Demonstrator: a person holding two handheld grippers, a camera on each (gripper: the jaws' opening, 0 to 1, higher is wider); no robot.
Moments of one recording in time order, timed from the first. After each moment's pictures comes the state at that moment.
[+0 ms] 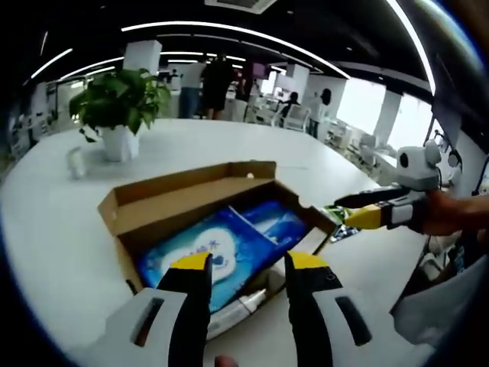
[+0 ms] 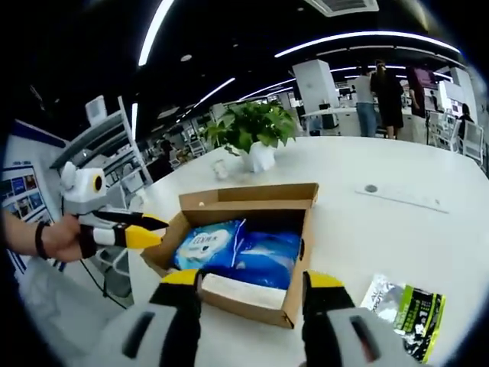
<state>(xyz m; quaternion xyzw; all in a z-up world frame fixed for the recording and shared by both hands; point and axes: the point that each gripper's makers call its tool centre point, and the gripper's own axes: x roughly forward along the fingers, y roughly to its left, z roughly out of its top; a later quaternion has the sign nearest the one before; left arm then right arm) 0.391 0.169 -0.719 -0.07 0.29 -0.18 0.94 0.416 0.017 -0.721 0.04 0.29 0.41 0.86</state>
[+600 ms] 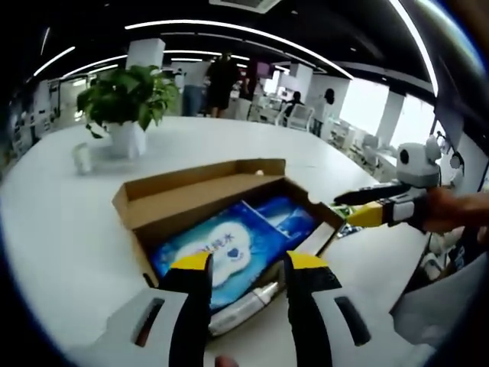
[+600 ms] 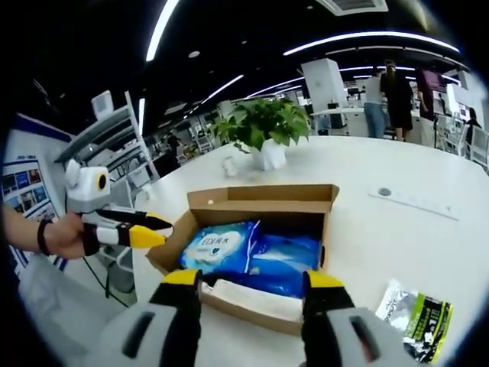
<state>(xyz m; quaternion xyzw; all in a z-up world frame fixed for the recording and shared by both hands) 0.384 0.191 -0.723 -0.07 0.29 -0.17 0.94 0.417 0.042 -0.724 0.03 0.29 0.43 0.85</state>
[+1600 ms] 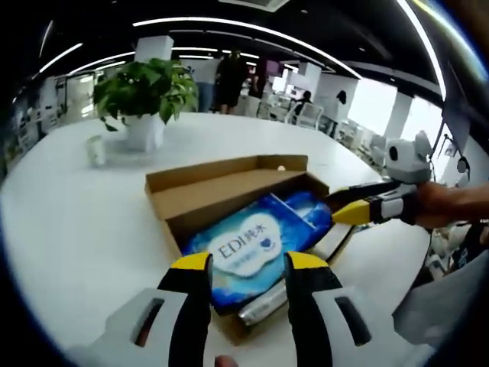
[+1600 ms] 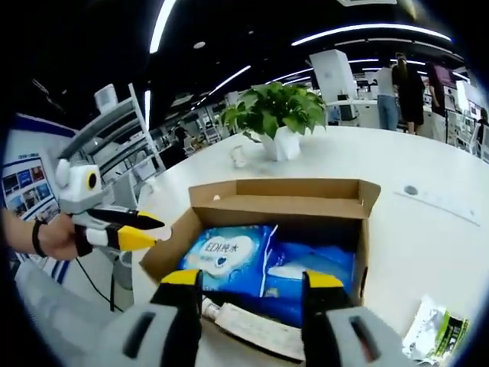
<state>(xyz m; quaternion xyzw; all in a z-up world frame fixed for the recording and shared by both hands) 0.376 0.231 -0.728 -0.07 0.30 -0.14 0.94 0.433 0.099 -0.744 0.02 0.31 0.45 0.83</state>
